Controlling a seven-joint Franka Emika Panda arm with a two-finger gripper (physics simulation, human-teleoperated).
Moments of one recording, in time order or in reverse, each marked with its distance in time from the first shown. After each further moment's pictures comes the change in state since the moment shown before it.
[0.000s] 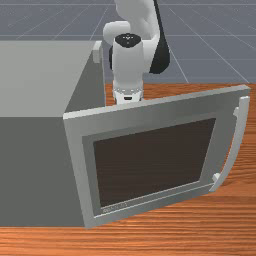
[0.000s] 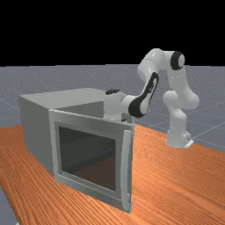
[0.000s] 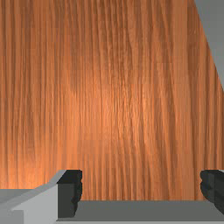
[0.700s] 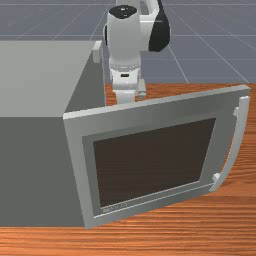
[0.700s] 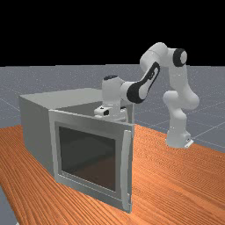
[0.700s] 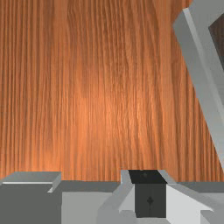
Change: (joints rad) arm -0.019 -0.097 0.006 0.046 0.035 -0.152 -0.035
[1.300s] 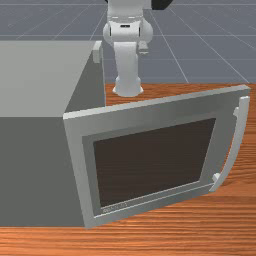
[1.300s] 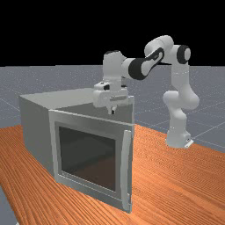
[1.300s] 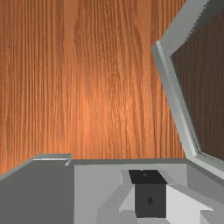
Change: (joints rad) arm 0.006 -0.122 -0.005 0.126 -0.022 -0.208 0.020
